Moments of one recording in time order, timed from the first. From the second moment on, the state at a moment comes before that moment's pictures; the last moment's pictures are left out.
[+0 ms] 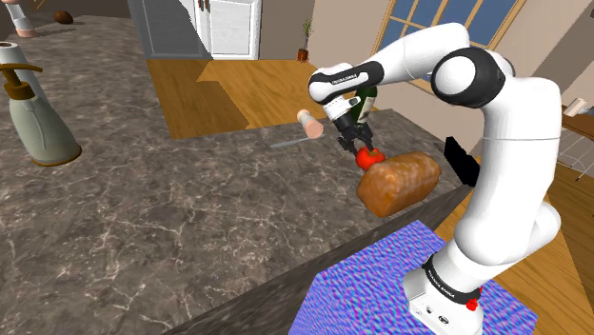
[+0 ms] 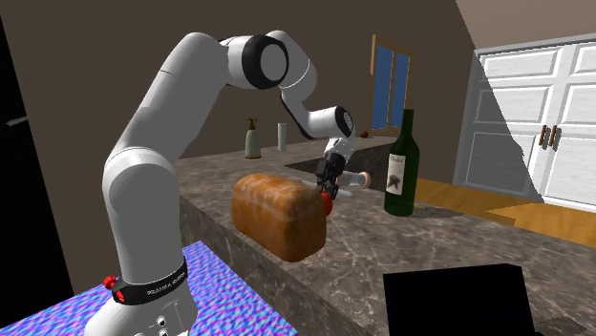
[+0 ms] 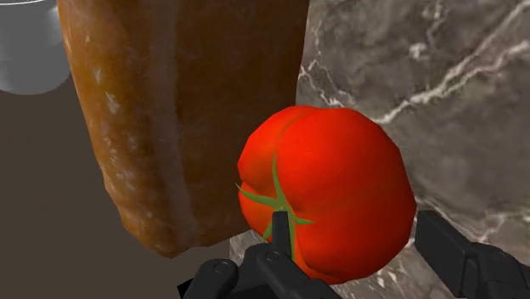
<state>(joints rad) -0.25 0.55 0.19 -1.61 -0.36 1.23 1.46</state>
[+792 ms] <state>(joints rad) -0.25 0.49 0.19 -1.56 -0.36 1.11 1.42</state>
